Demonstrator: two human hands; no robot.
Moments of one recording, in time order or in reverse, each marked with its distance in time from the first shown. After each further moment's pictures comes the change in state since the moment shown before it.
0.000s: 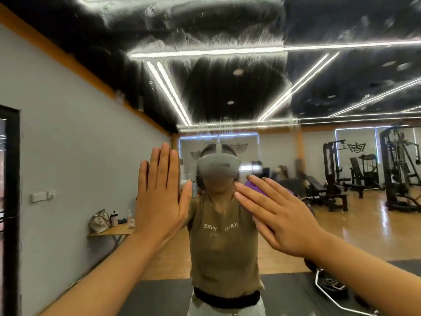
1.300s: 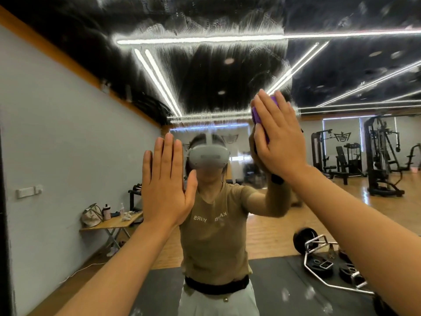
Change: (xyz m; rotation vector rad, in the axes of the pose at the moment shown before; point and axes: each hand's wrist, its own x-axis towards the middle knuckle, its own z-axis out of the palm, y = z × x) left_hand -0.002 0.001 0.006 -0.041 0.090 -0.007; right_hand 0.090 0.041 -0.018 0.108 0.278 0.559
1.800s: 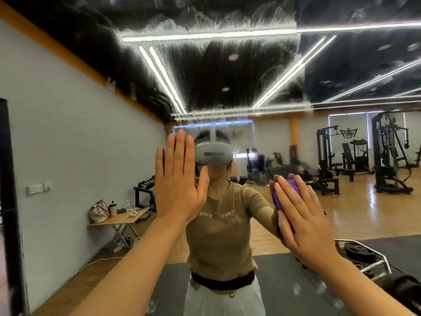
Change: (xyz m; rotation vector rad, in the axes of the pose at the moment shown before) left_hand 0.000 0.001 -0.003 -0.019 -0.004 -0.006; right_hand -0.165 -0.013 -0.011 -0.013 -0.150 -0.063
